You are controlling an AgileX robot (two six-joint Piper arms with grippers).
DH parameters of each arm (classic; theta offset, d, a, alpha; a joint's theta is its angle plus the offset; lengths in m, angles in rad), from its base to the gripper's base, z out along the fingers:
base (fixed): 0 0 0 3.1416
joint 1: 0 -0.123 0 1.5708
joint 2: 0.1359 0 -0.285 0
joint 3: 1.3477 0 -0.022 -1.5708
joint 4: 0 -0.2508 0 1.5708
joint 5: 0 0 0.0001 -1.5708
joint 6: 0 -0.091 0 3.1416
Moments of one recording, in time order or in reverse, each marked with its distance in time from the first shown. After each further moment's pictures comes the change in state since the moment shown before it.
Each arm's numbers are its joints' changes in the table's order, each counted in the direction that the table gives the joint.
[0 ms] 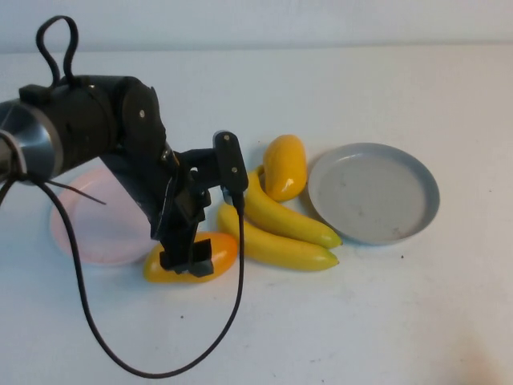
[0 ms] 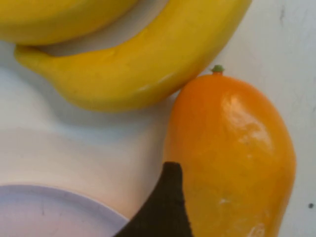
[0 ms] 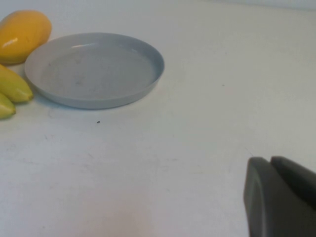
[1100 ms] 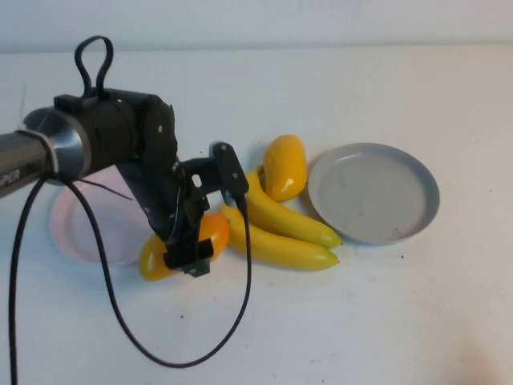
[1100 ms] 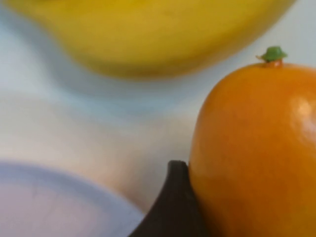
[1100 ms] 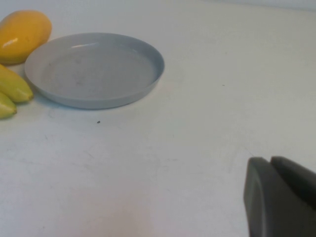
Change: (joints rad) right arm 0.000 0.000 0.000 0.000 0.000 0.000; left arm 0.000 0.100 -0.025 -0.087 -0.022 0.136
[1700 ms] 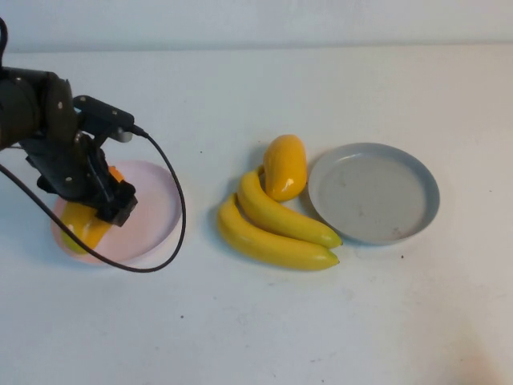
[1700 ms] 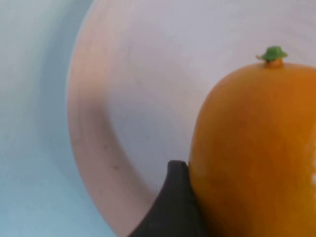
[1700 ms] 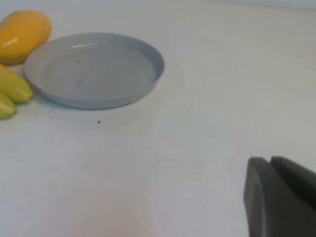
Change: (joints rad) right arm 0.000 0.000 0.000 0.000 0.000 0.000; left arm -0.271 -0.006 -0.019 -0.161 -0.104 0.614
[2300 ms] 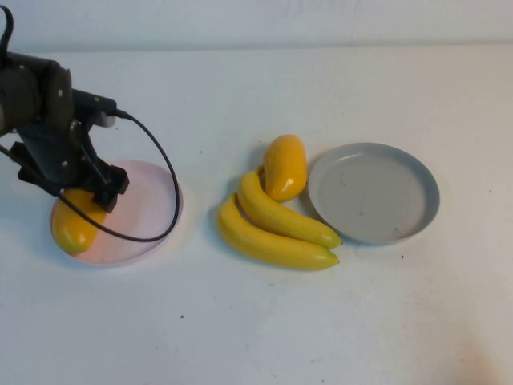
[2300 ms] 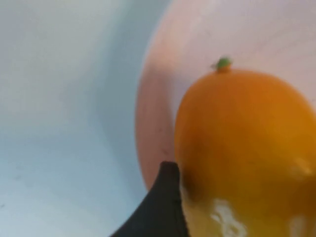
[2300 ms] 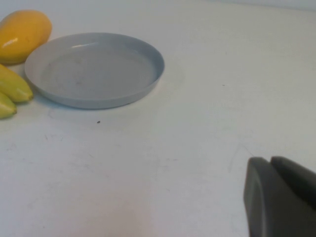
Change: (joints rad) right arm 0.000 0.000 0.000 0.000 0.000 0.000; left arm -0.017 0.051 -0.094 -0.100 0.069 0.225
